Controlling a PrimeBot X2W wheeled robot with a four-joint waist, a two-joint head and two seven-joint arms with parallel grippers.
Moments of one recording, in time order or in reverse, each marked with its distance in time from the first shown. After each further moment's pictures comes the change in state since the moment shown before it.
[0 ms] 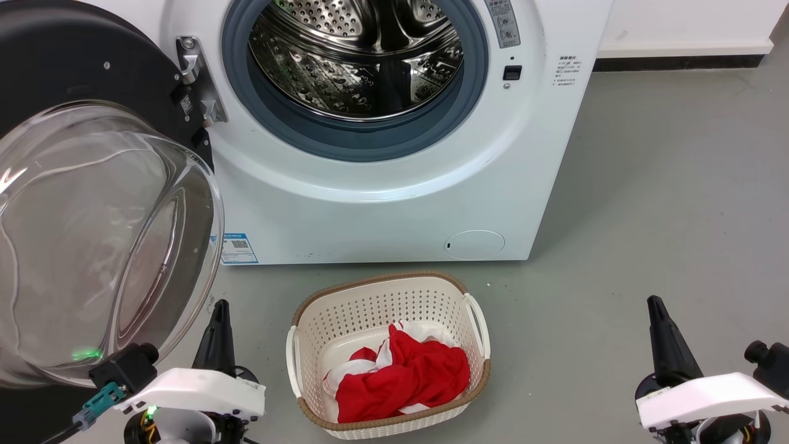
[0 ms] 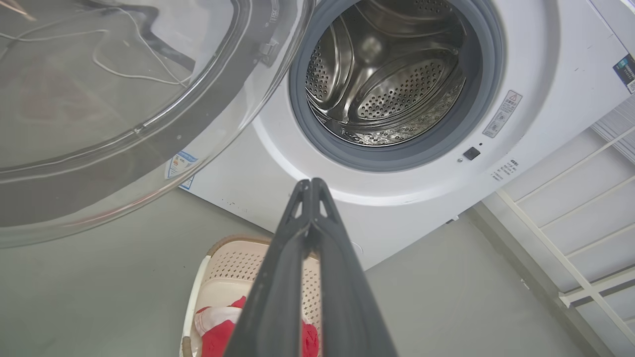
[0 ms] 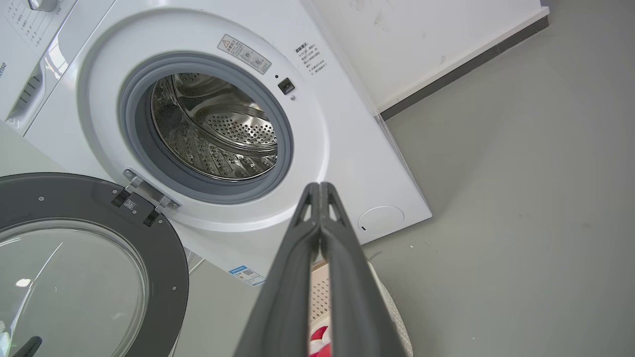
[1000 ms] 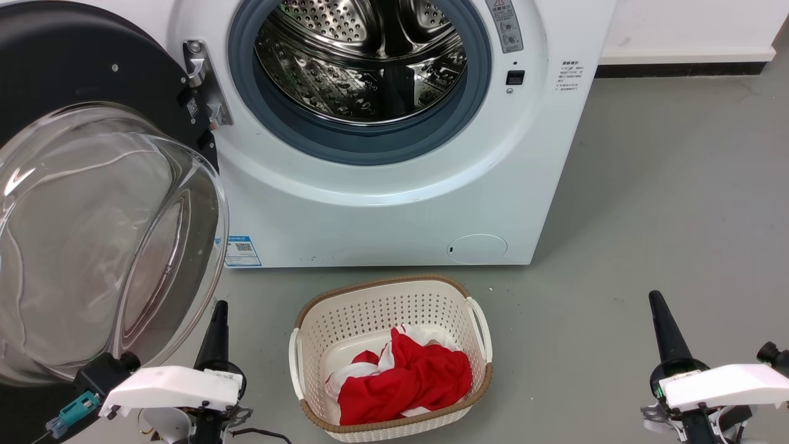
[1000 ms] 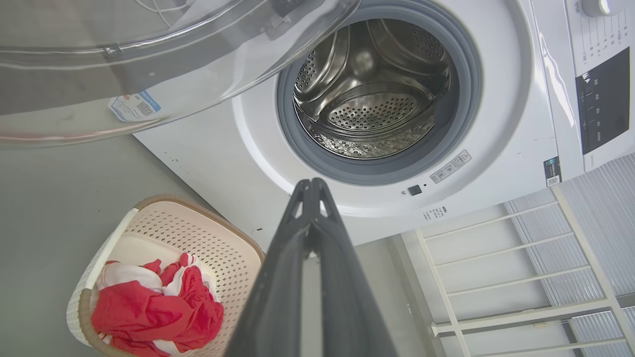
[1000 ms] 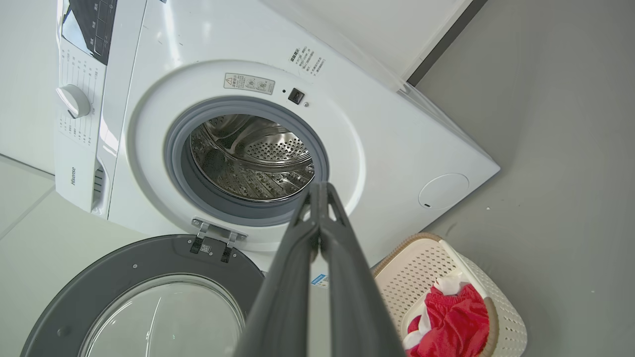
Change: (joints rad) left arm -0.016 -0.006 0.043 0.016 -0.391 -0.045 0.095; right arm -0.040 -0.005 -0.015 0.044 0.406 0.000 0.071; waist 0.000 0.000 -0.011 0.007
